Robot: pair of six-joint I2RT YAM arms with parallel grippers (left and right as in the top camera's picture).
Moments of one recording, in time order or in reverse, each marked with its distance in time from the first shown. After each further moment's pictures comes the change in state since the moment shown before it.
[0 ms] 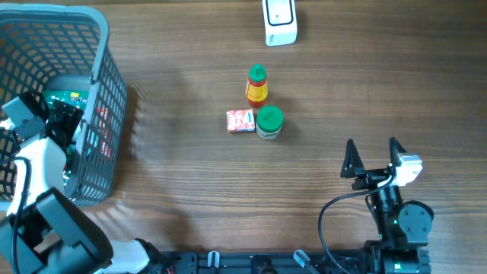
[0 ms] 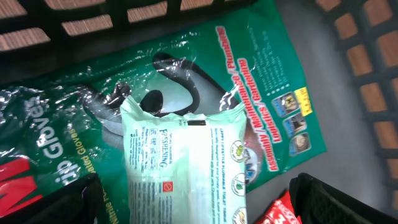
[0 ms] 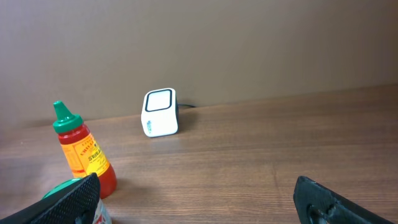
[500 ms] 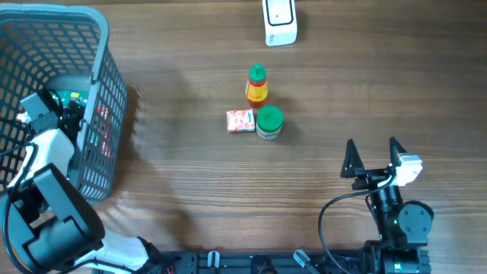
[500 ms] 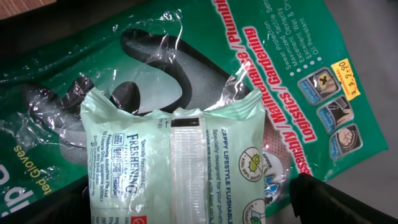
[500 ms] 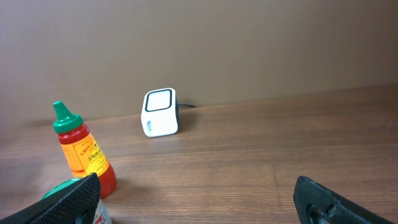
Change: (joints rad) left arm -0.049 0.126 0.001 0.070 -0.068 0.074; right arm 0.000 0.000 0.000 0.000 0.000 0.000
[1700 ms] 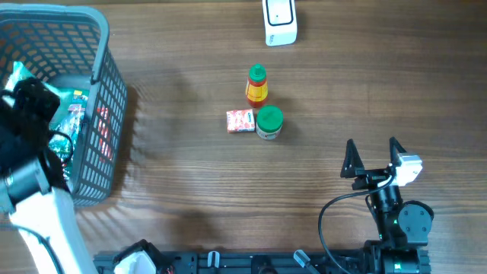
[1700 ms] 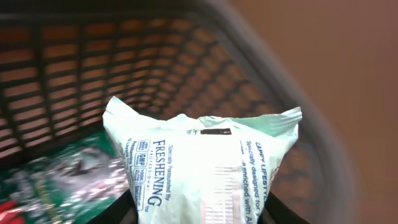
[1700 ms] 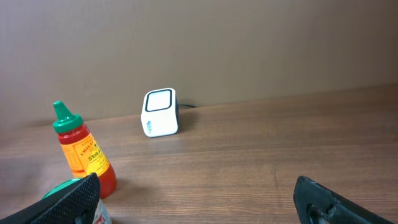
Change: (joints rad) left arm -0.001 -0.631 0.112 -0.167 0.203 -0.075; right arm 0.000 0.000 0.000 0.000 0.000 0.000
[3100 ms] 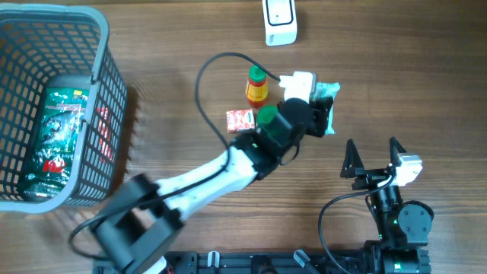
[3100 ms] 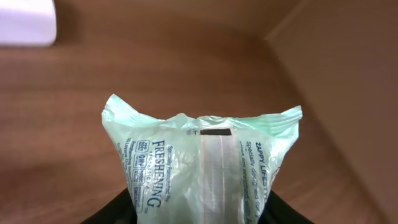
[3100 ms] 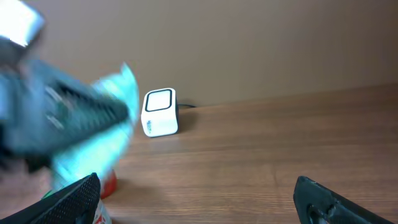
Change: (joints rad) left arm -1.440 0.647 0.003 0.685 -0.233 -0.092; right arm 0.000 0.000 0.000 0.000 0.000 0.000
